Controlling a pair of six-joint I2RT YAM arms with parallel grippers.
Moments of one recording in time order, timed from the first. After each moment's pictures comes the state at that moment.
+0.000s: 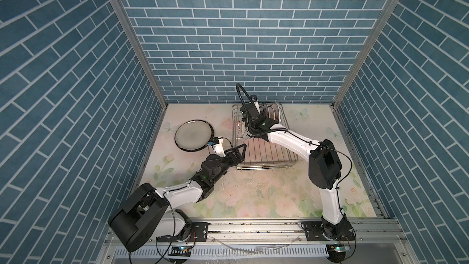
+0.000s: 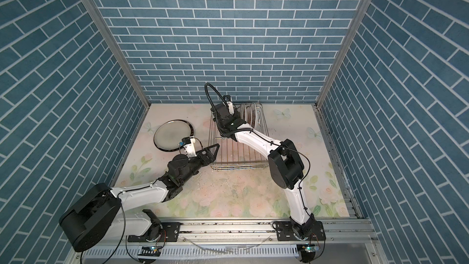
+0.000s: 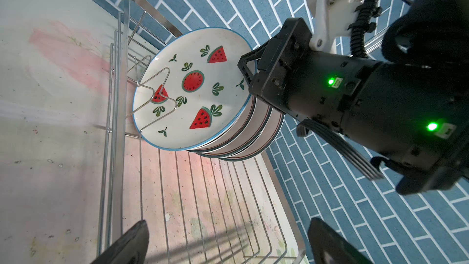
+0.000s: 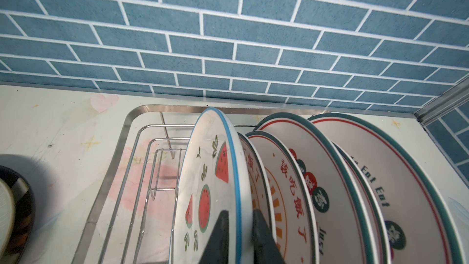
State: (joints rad) left arm -0.68 1.29 0.36 0.81 -0.06 -0.91; right arm 0.82 2.08 1.79 -0.33 0.70 0.32
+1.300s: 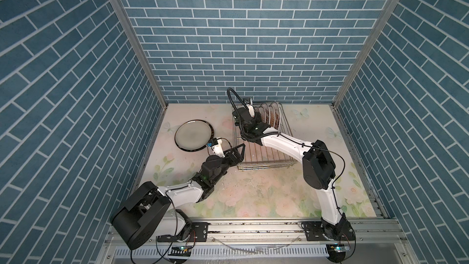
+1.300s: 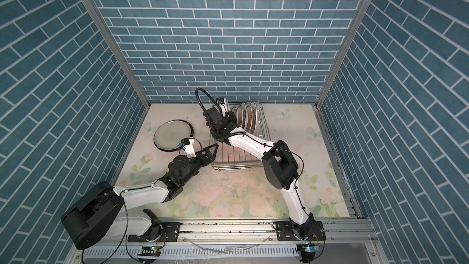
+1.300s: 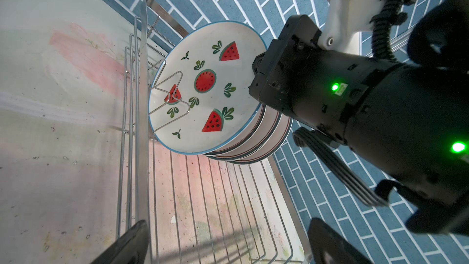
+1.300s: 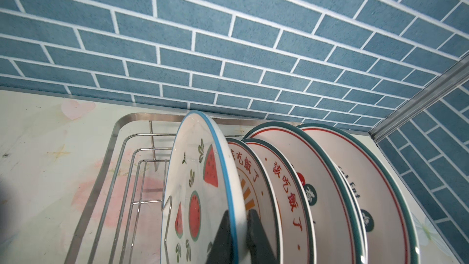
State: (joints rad) left arm -0.68 1.31 0.34 0.84 -0.10 -0.93; right arm 0.89 2.13 1.81 -0.26 0.91 0.18
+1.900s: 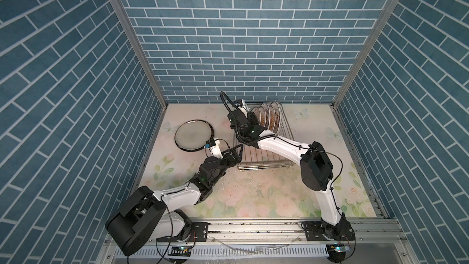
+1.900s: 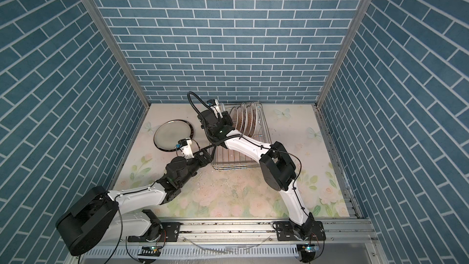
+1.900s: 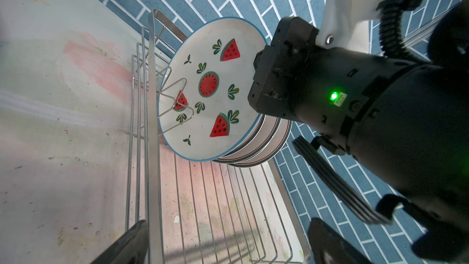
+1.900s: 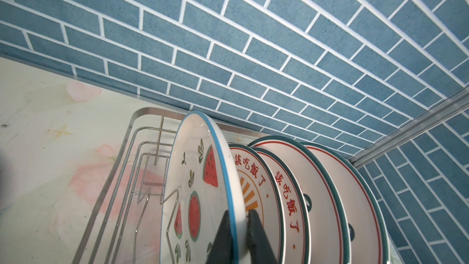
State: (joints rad) left arm -0.68 1.25 0.32 0.81 -0.12 -0.93; right arm 0.94 2.14 1.82 -0.20 0.97 -0.01
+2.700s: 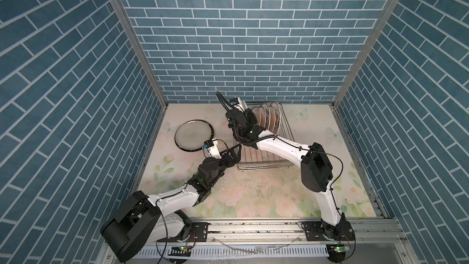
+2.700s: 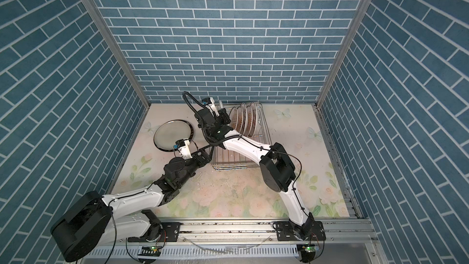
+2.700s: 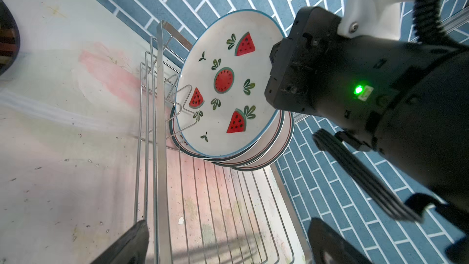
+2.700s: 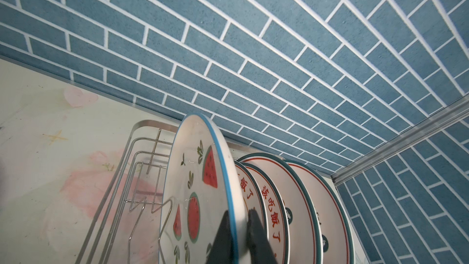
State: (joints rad) left arm -0.68 1.21 0.31 0.76 -0.15 -0.93; right arm 0.96 2.13 1.86 -0.16 1.02 -0.14
